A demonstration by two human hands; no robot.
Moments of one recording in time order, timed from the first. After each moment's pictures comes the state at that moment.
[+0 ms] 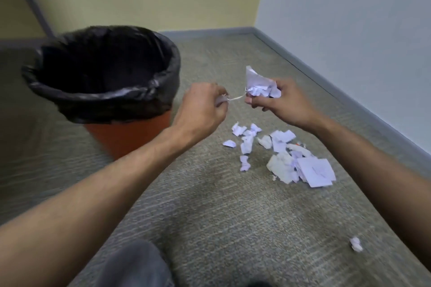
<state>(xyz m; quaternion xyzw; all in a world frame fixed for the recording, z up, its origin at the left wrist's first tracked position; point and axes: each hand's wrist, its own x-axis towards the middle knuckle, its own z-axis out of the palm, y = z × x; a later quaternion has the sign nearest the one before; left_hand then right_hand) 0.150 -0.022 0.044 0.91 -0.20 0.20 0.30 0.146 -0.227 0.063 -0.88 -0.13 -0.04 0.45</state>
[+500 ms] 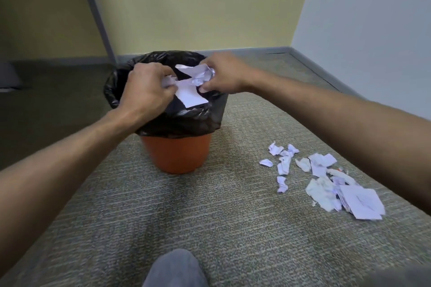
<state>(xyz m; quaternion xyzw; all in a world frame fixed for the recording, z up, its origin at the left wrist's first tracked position) 0.159 0.149 0.105 0.93 -0.04 0.29 0.21 0.229 -0.029 0.136 -0.94 -0.30 -0.01 0.17</state>
